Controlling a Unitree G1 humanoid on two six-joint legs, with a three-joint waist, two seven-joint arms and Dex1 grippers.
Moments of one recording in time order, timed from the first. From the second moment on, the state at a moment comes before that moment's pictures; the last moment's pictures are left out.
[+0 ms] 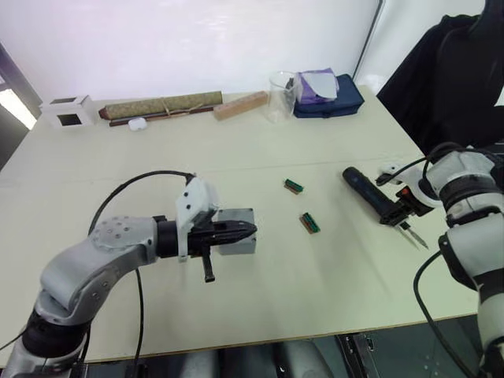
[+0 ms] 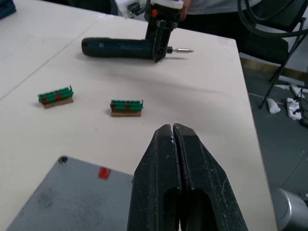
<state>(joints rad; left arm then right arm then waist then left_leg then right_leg) -0.32 0.69 -0.02 -0.65 -0.76 0.85 -0.75 -1.23 -0.77 0.52 1.27 -0.31 0.60 1.35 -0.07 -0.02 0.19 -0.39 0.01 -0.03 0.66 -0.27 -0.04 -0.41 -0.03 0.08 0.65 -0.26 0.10</state>
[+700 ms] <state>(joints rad) -0.44 0.69 -0.05 -0.42 -0.68 0.75 -0.89 -1.09 -0.80 -0.20 0.58 0.20 1.37 1.19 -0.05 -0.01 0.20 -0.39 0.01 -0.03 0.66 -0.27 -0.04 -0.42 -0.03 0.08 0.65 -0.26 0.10</state>
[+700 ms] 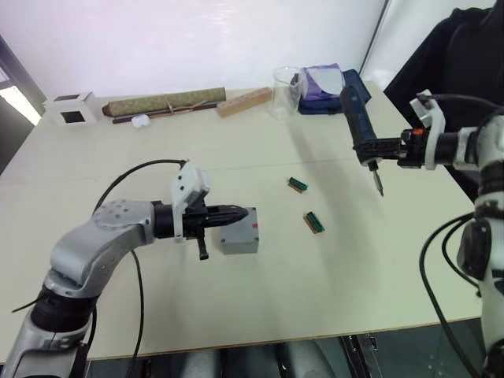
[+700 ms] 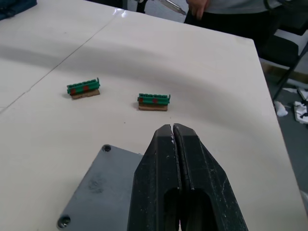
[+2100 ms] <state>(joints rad) -0.43 0.62 -0.10 -0.40 -0.62 0.74 -0.88 -0.70 -1.12 0.31 0.12 0.37 1.30 0.93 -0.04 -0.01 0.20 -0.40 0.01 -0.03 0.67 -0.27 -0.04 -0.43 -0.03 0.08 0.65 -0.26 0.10</state>
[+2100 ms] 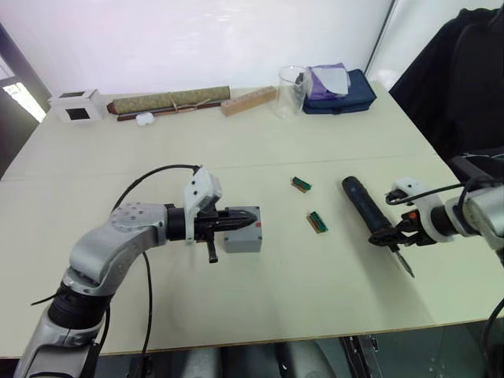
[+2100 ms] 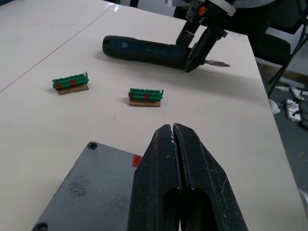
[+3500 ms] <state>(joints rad) -0.43 0.67 -0.03 -0.26 -0.60 0.67 -0.92 -1.12 -0.72 -0.25 0.50 0.30 1.26 1.00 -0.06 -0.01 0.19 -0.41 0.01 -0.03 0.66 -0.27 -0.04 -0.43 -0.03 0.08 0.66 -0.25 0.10</state>
